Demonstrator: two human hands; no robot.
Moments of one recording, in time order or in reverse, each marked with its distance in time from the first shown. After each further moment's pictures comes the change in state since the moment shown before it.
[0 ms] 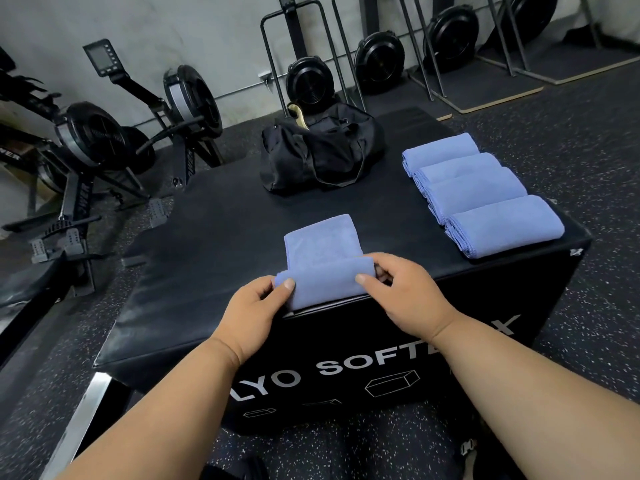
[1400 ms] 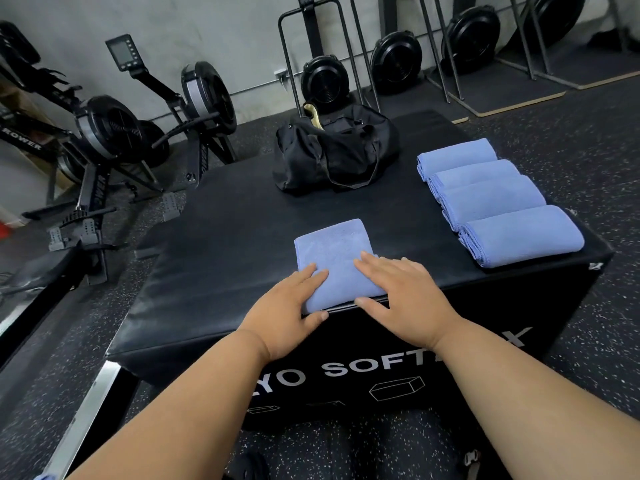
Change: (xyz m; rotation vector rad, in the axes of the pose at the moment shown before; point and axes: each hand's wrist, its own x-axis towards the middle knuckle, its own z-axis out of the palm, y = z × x) left_hand 0.014 -0.004 0.016 0.732 -0.212 0.247; right_hand 0.010 0.025 0.010 -0.533 -0.097 -0.308
